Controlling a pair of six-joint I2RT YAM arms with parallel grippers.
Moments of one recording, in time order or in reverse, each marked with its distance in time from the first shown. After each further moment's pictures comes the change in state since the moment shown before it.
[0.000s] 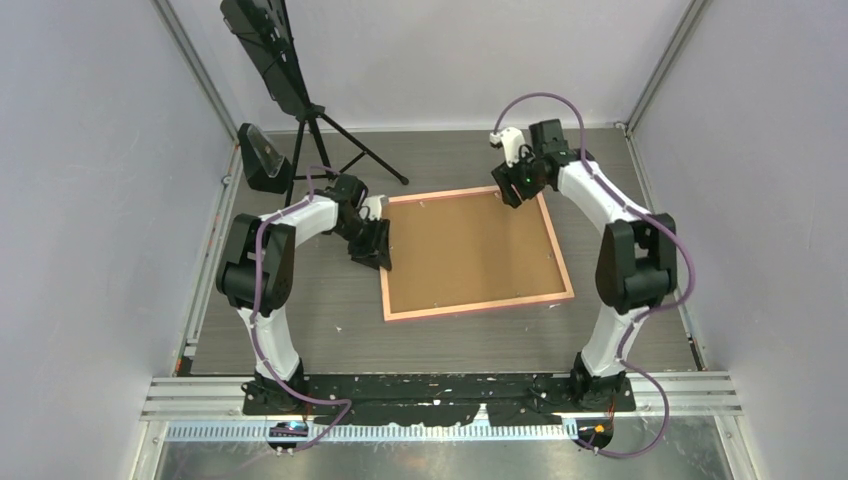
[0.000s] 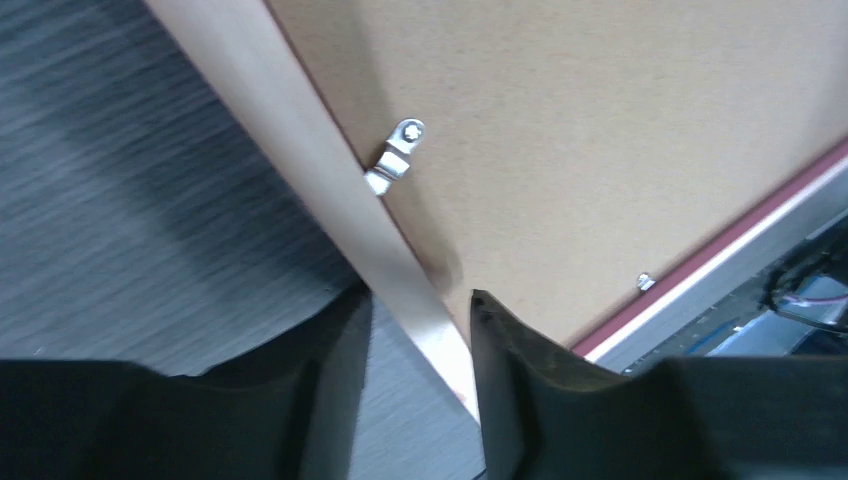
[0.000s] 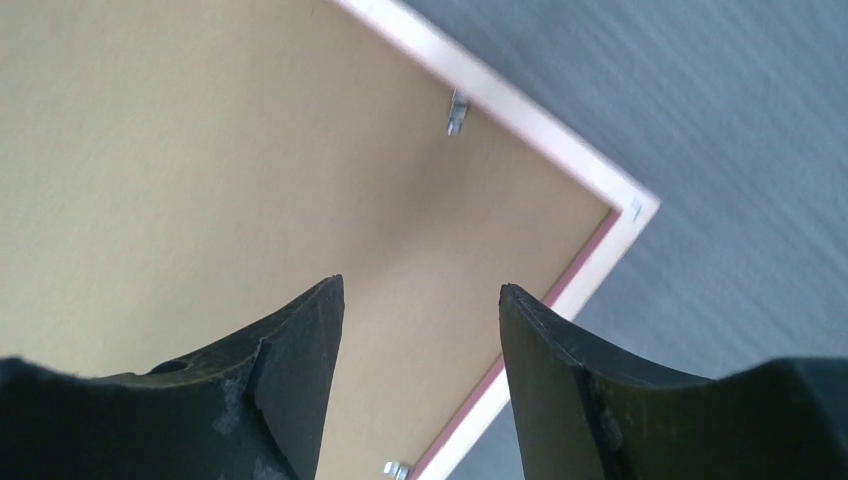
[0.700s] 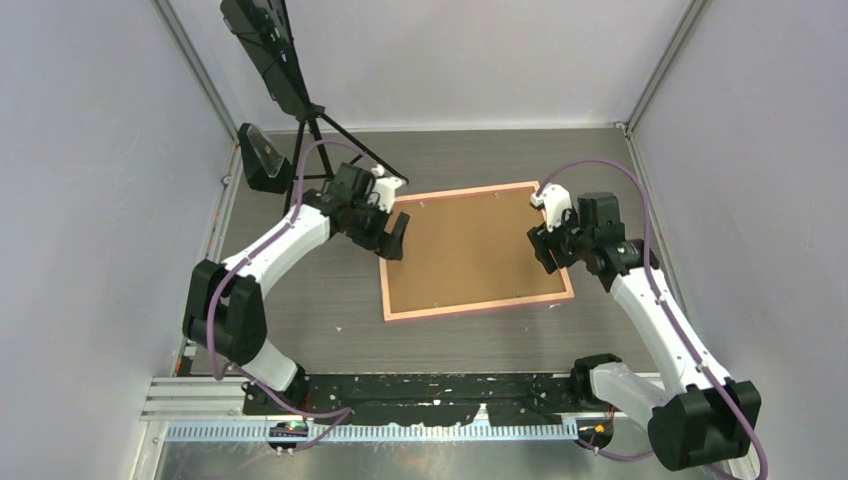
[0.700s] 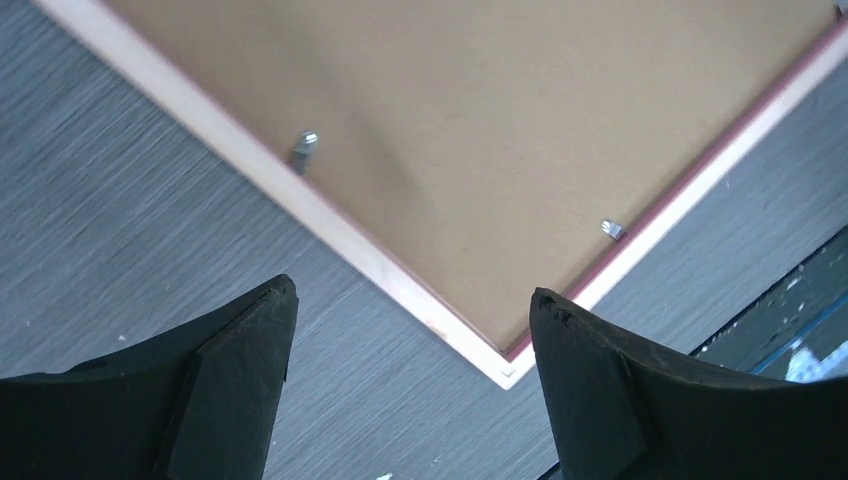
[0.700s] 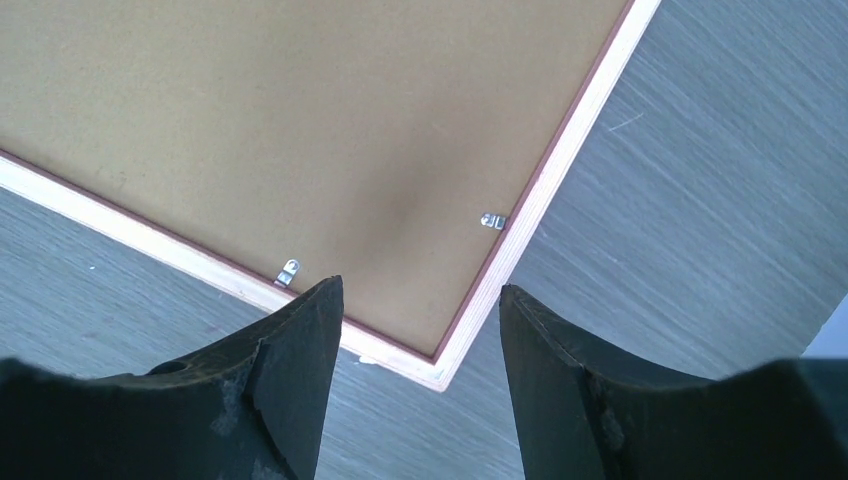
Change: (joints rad) left arm -0.093 -0.303 -0.012 -0.010 -0.127 0.177; right arm -0.028 -0.850 -0.665 -0.053 0.031 0.043
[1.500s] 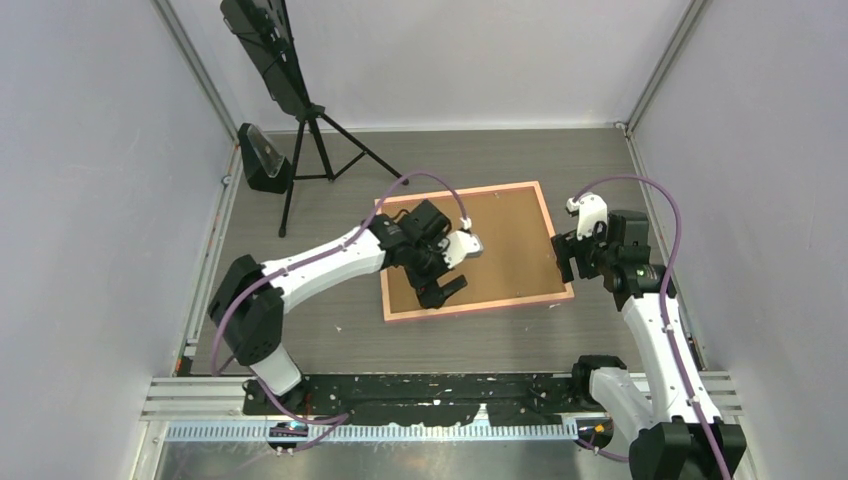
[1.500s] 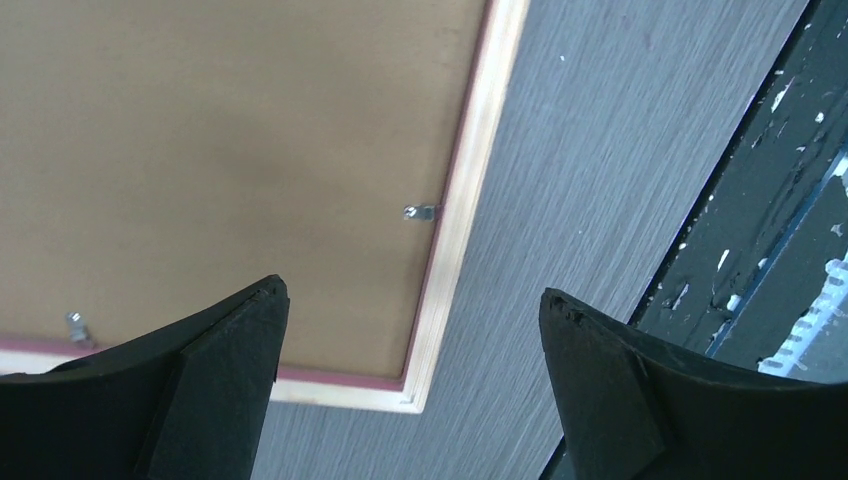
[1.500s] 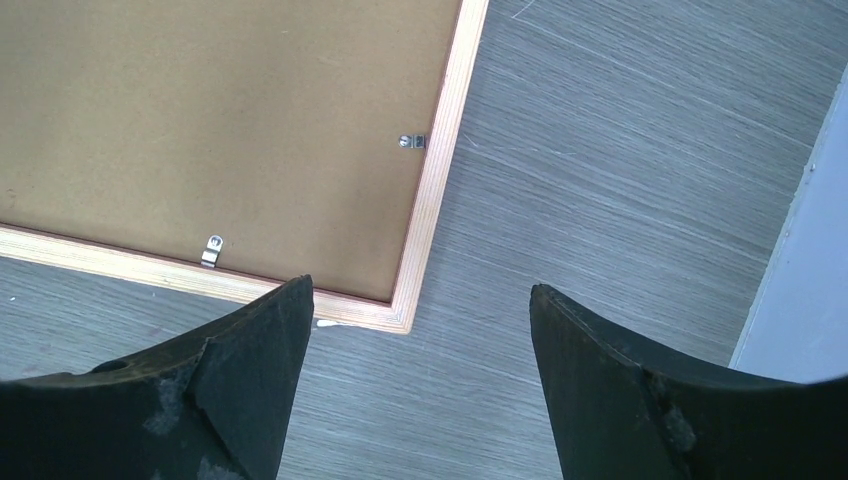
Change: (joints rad) left arm -0.455 0.032 0.066 -0.071 -0.079 0.251; right arm -0.204 -0.182 -0.140 0.010 0.027 0.068
